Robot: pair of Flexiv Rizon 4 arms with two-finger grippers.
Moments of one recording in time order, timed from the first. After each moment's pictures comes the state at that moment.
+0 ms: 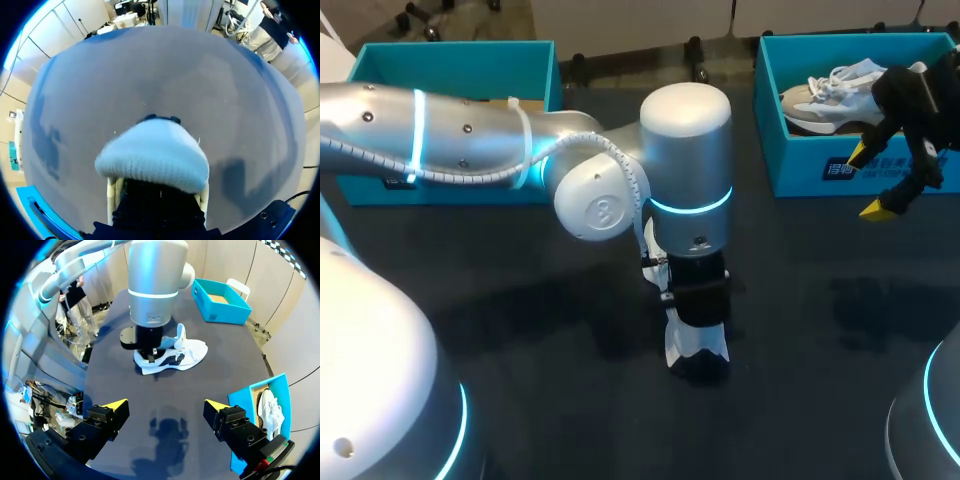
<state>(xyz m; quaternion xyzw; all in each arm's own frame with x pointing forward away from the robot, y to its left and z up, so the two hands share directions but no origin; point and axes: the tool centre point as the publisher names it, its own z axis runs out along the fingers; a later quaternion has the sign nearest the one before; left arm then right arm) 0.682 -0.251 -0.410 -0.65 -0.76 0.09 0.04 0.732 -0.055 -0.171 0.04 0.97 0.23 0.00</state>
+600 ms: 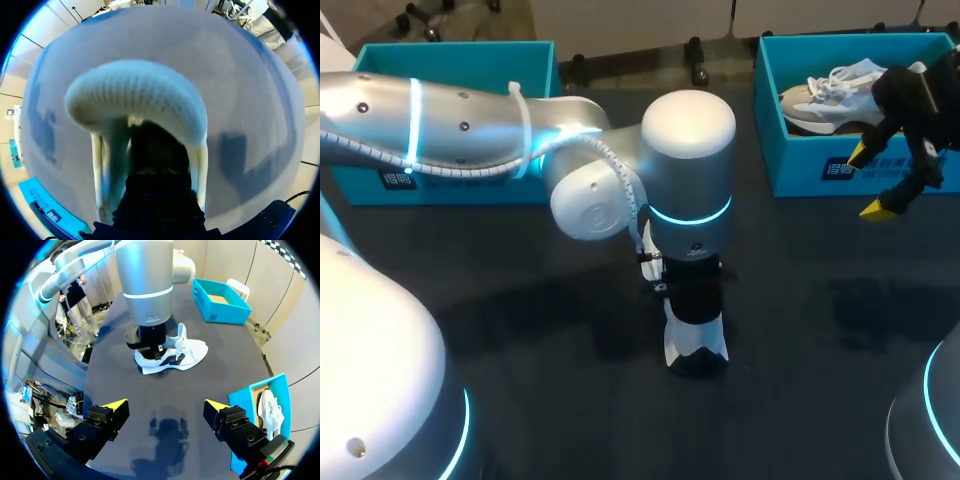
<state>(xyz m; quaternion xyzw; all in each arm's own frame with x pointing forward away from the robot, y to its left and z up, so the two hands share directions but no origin) 0.715 -0.240 -0.410 -0.65 -0.76 0.02 -0.01 0.732 -0.055 -0.171 0.04 0.97 0.23 0.00</state>
